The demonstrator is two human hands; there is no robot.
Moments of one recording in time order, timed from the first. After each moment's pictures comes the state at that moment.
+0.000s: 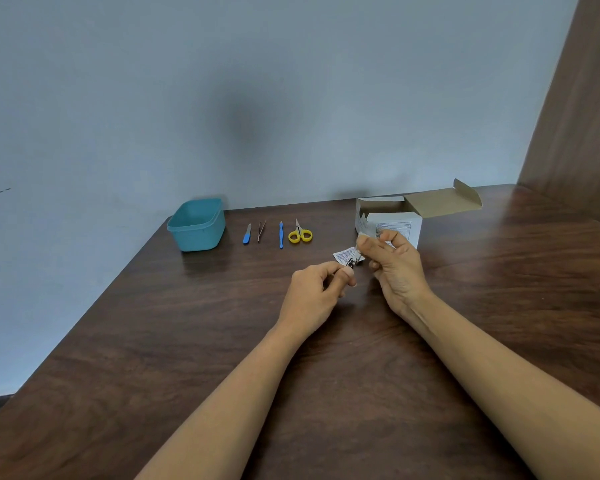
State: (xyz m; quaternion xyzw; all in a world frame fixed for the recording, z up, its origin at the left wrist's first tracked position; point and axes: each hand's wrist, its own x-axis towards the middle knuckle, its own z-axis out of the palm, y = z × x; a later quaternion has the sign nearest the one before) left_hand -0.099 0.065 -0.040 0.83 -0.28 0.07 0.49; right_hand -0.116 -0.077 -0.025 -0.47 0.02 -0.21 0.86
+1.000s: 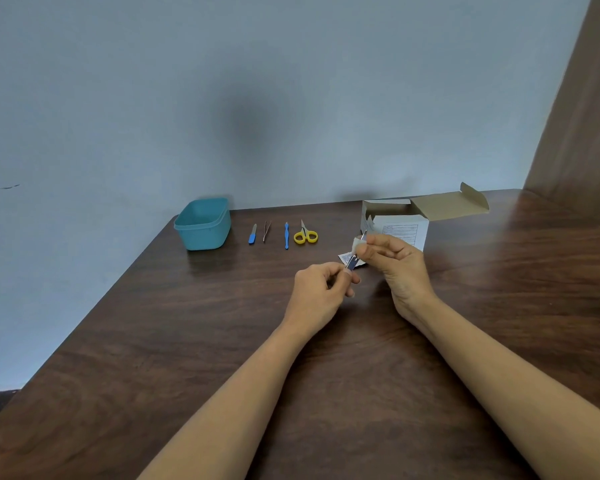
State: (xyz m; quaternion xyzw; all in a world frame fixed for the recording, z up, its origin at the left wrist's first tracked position) left_hand -0.105 0.065 -0.034 0.83 -0.26 0.07 0.50; right_hand -0.112 -0.080 -0.035 -0.58 -0.02 -0.23 0.78
